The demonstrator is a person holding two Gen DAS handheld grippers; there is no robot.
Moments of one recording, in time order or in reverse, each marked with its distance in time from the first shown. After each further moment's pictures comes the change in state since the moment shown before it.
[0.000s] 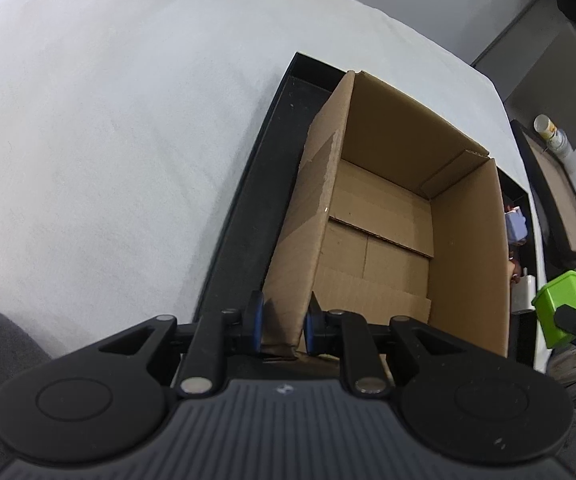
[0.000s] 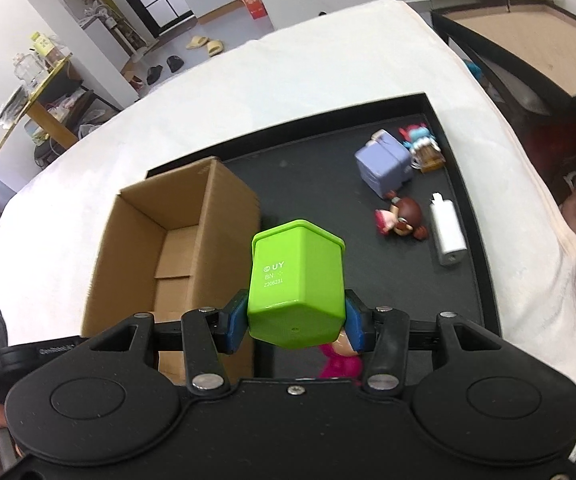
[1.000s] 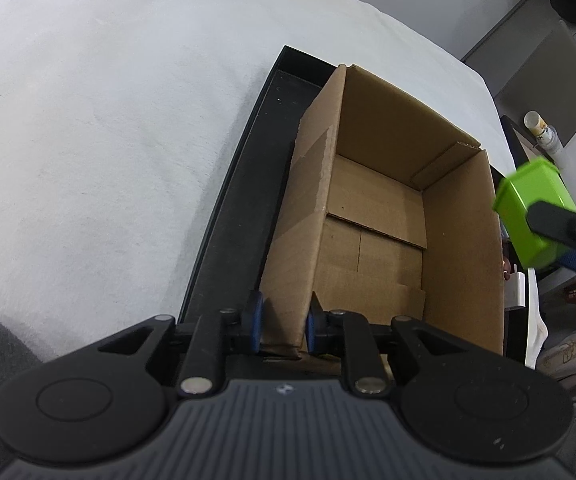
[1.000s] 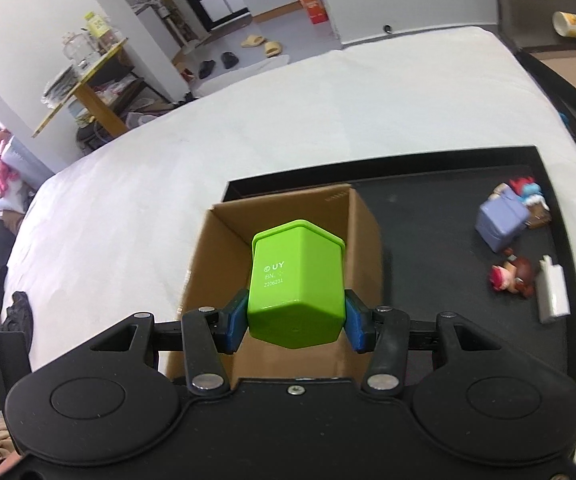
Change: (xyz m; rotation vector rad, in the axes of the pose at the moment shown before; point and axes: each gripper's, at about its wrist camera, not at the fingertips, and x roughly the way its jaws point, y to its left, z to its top) left arm 0.001 0.000 0.000 0.018 0.013 -0.031; right arm 0.022 0.087 0.028 -0.112 -0.017 0.111
